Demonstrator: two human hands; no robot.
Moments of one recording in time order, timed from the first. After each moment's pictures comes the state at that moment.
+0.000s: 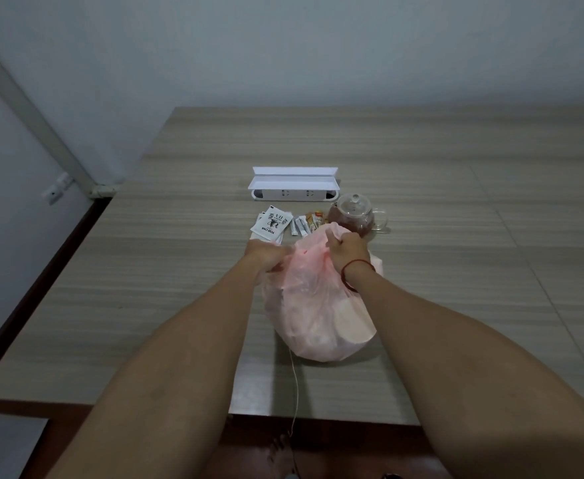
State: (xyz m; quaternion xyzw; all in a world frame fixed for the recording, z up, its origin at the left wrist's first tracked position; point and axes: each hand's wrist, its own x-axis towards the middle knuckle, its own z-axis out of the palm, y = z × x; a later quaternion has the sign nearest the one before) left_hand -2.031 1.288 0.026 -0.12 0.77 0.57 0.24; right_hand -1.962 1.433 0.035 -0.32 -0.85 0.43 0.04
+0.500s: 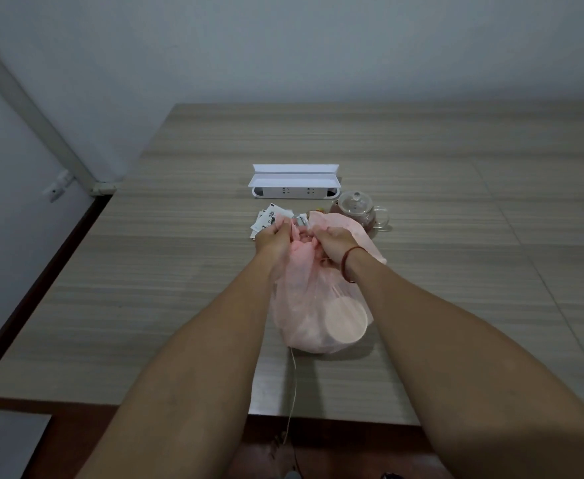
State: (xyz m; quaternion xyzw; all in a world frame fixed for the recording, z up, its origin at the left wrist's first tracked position) left_hand -2.018 1.315 0.043 -0.14 0.61 0.76 0.18; right_hand -1.973 1.422 0.047 -0.29 -0.68 0.68 -0.03
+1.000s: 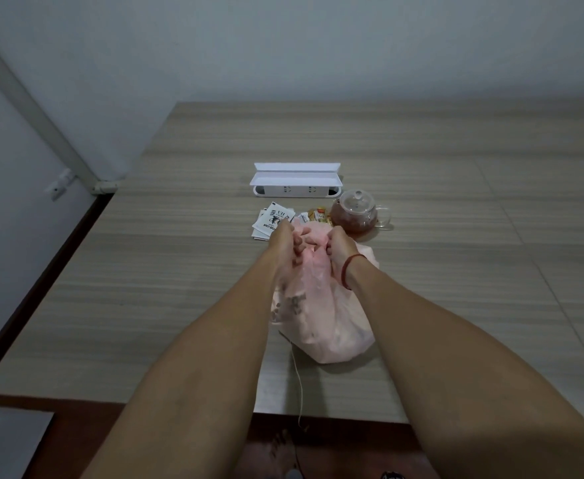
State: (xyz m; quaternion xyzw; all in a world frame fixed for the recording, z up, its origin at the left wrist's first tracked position) left_hand -2.009 1.319 0.056 -0.18 0.60 0.71 0.32; right_hand -1.971 1.419 0.038 -0.38 -0.54 0.75 -0.03
